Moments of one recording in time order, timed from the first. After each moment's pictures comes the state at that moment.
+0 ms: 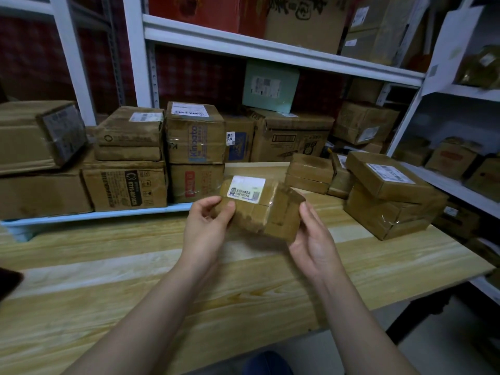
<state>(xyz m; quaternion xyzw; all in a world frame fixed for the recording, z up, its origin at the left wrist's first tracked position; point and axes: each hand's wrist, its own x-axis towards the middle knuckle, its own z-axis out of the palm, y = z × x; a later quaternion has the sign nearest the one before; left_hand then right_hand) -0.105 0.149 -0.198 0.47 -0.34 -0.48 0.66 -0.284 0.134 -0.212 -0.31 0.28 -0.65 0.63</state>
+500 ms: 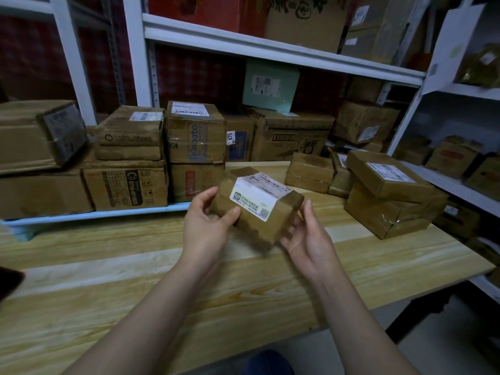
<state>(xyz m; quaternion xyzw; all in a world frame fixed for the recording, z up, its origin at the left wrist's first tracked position) -0.102 0.145 -0.202 0.47 -0.41 -0.41 0.67 -0.280 0.134 -0.214 -0.33 0.33 -0.63 0.62</state>
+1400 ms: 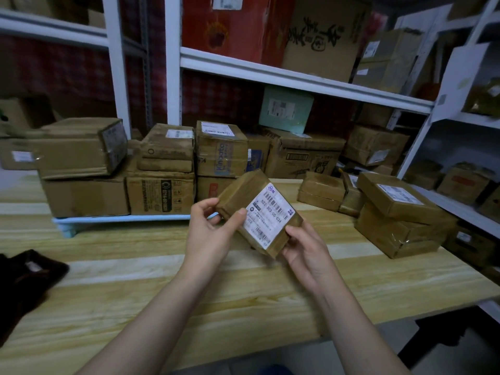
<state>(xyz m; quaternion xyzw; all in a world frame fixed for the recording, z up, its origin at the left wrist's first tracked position) -0.072 0.177 -0.188 0.45 -0.40 -0.40 0.69 -0.252 0.148 -0.207 -0.39 0.32 -0.59 0.63</state>
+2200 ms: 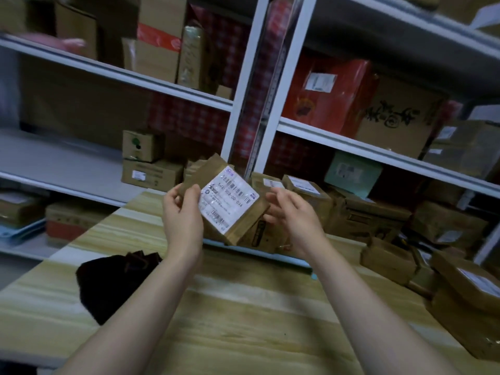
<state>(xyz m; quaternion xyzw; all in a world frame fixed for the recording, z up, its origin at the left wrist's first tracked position) 0.120 0.245 -0.124 0.41 -0.21 -0.28 0.84 -0.040 0.162 -0.086 -0.64 0.35 -0.48 0.48</state>
